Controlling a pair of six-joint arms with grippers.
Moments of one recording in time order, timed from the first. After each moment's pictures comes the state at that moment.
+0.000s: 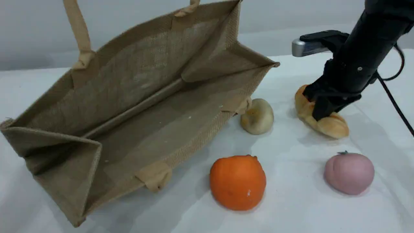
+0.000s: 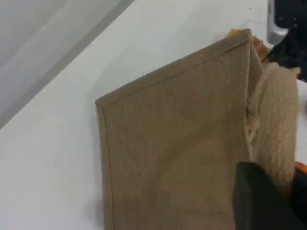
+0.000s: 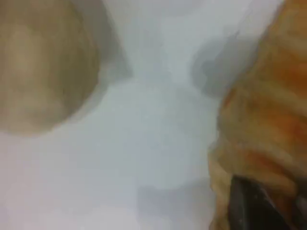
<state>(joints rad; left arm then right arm) -0.16 1.74 -1.77 -0.56 1.14 0.83 0.11 2.22 -1.36 0.29 0.59 -0.46</state>
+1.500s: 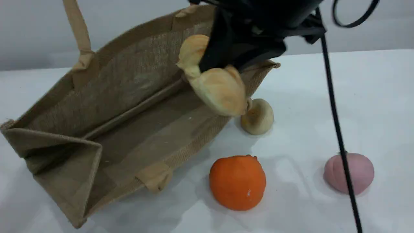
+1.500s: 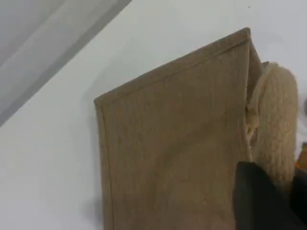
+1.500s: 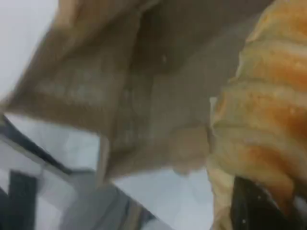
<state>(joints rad) -0.16 1.74 -1.77 -0.56 1.15 0.83 0.57 1.64 -1.08 0.66 0.59 -0.14</state>
